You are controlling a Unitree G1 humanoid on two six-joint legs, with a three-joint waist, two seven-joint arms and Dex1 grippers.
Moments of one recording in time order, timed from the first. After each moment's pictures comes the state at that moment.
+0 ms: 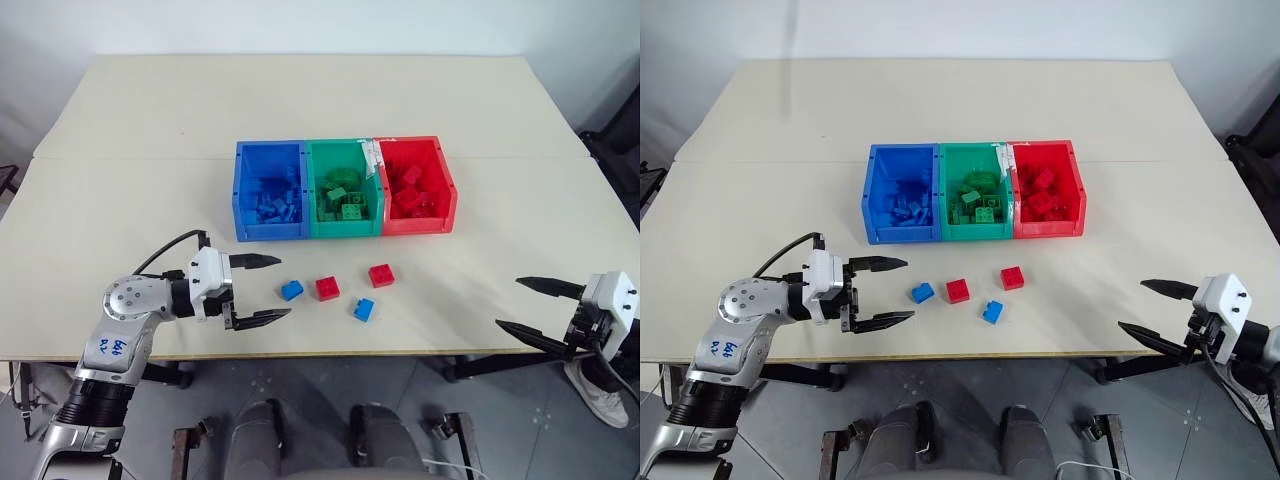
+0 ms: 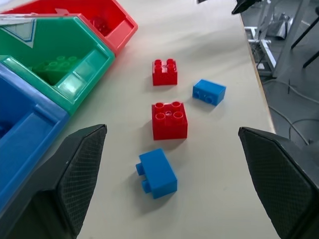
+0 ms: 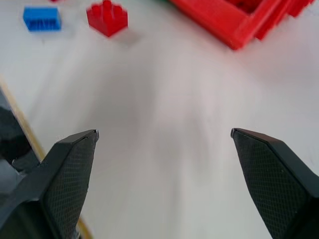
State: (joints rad) left arm -0.25 0.63 0.00 -0.02 -0.38 0.01 -1.11; right arm 0.06 -0.85 -0.43 0.14 0.42 -0.03 1.30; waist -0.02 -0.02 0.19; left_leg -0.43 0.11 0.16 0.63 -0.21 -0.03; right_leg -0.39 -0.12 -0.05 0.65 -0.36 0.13
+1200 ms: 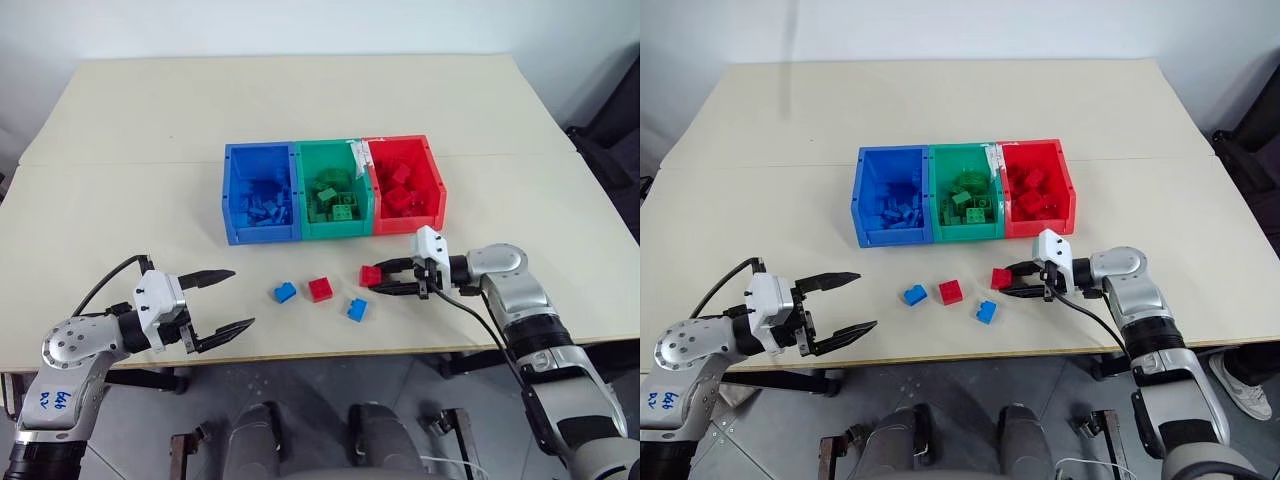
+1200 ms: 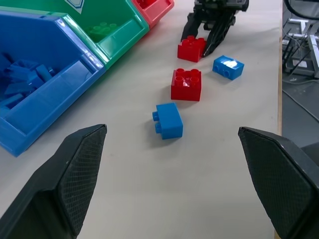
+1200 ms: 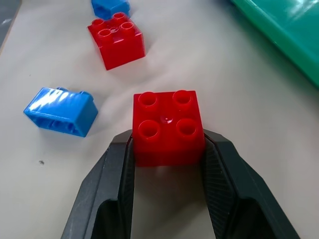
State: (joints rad) left arm 0.04 0.68 0.21 -0.23 -0.45 0.09 -0.99; right arm -0.61 -0.53 0.12 0.52 0.23 0.00 1.35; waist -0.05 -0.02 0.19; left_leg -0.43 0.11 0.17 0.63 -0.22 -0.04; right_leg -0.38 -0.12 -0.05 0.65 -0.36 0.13
